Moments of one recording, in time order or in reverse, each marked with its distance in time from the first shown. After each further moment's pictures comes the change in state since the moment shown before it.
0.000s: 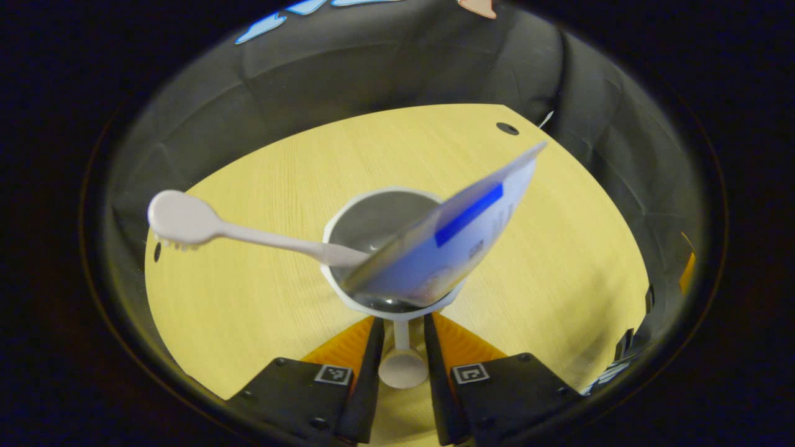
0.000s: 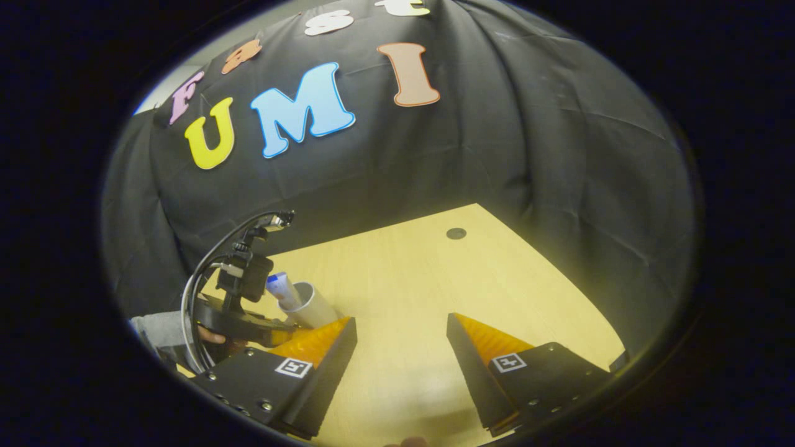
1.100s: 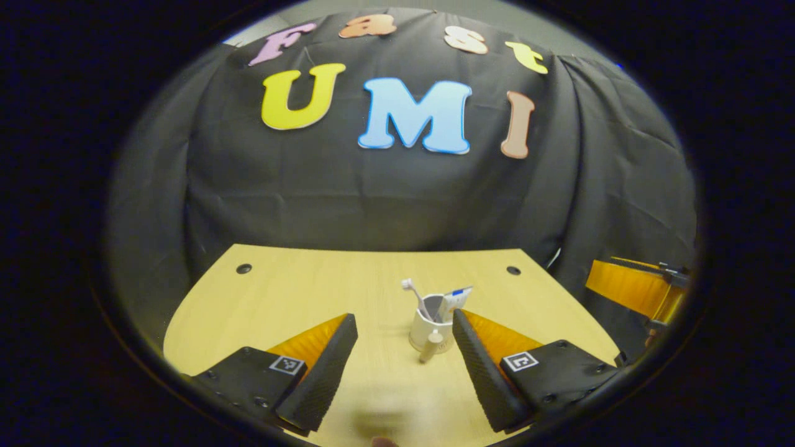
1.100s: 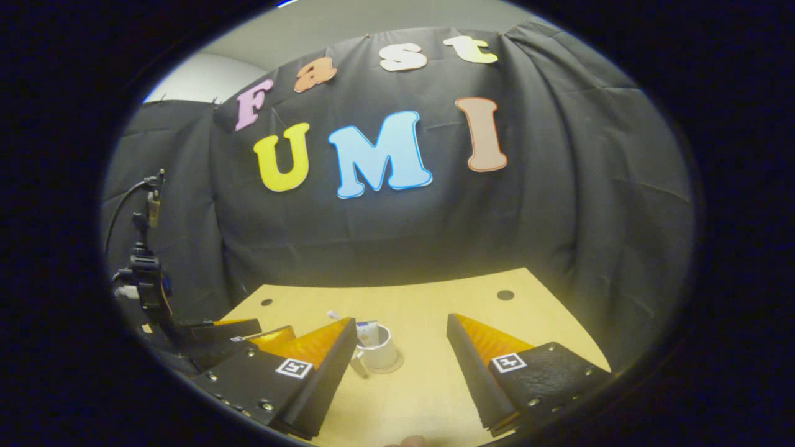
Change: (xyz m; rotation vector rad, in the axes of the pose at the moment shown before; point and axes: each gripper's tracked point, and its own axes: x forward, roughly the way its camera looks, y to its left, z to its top) left arm -0.244 0.024 0.010 -0.227 -0.749 0.159; right arm -0.063 0.105 0.070 -0.174 -0.246 0.187
